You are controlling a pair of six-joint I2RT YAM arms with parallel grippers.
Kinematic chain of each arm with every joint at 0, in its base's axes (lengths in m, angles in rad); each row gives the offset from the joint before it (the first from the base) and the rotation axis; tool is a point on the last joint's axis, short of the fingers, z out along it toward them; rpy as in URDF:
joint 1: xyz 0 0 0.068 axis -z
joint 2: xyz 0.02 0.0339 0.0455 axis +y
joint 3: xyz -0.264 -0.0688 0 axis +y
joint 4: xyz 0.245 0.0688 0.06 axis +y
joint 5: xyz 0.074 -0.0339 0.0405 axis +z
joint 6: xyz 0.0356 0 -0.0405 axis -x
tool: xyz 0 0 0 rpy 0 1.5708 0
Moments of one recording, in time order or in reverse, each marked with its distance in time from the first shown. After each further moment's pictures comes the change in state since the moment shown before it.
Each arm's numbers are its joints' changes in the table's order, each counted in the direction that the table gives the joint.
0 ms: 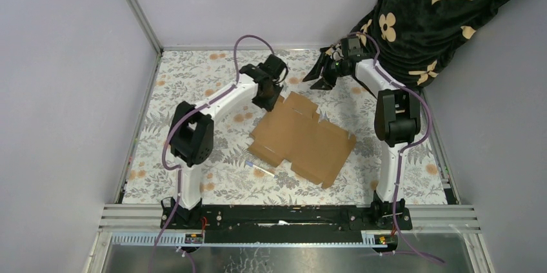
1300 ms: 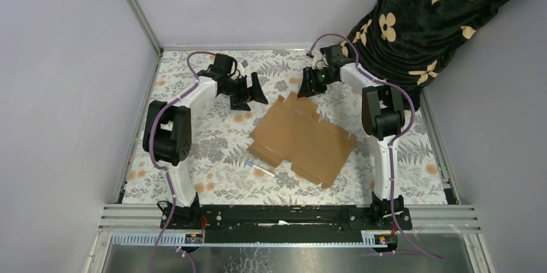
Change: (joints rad) left arm -0.378 -0.117 0.351 -0.379 -0.715 0.344; right arm -0.078 0.168 -0.110 0.054 -0.047 0.660
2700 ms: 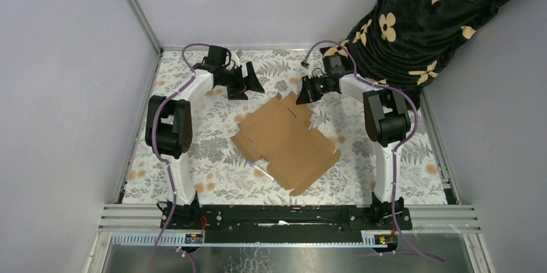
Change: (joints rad) left arm -0.059 0.077 -0.109 -0.024 -0.038 -0.016; right arm -0.036 -0.113 0.267 -0.235 0.065 0.127
